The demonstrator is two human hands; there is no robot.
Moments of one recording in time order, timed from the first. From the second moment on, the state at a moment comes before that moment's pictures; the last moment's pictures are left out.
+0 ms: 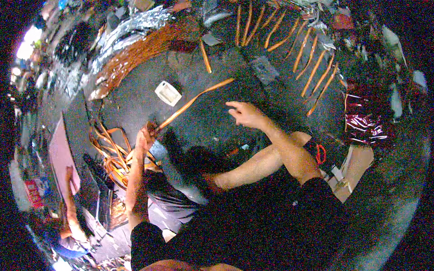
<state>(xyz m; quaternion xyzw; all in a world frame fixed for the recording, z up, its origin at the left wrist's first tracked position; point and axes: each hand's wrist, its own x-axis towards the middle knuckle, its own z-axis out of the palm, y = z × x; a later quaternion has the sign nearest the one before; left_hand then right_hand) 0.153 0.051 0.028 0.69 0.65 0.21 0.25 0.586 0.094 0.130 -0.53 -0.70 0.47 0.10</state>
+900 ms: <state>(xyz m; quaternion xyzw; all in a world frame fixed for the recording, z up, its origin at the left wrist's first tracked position) 0.230 0.101 0.214 0.64 0.48 0.11 0.58 0.598 0.106 0.118 -0.50 -0.68 0.45 0.29</state>
